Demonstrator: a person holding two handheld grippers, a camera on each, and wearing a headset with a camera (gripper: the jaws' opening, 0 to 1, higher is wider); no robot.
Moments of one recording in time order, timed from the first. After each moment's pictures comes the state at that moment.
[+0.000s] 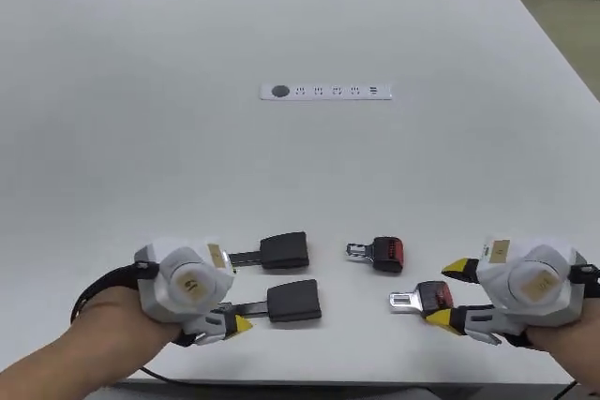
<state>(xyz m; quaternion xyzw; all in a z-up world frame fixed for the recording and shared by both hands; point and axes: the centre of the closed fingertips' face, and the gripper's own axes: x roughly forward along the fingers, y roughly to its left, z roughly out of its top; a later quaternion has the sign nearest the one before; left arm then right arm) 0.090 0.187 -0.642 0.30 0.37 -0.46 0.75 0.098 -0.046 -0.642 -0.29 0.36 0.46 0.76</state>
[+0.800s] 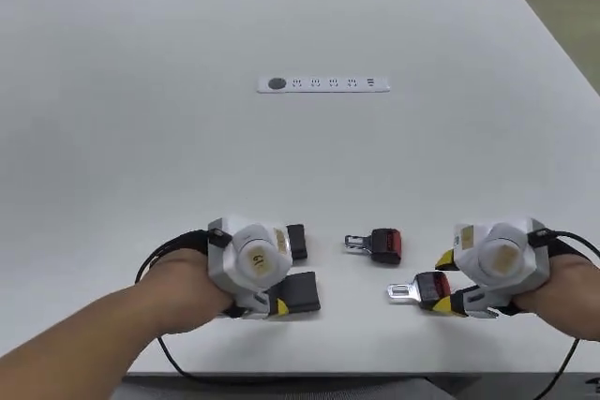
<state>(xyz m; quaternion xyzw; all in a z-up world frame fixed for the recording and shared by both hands) 0.099 0.142 -0.668 0.35 0.38 -0.53 0.68 0.108 -0.059 -0.678 -0.37 0.39 0.51 0.67</state>
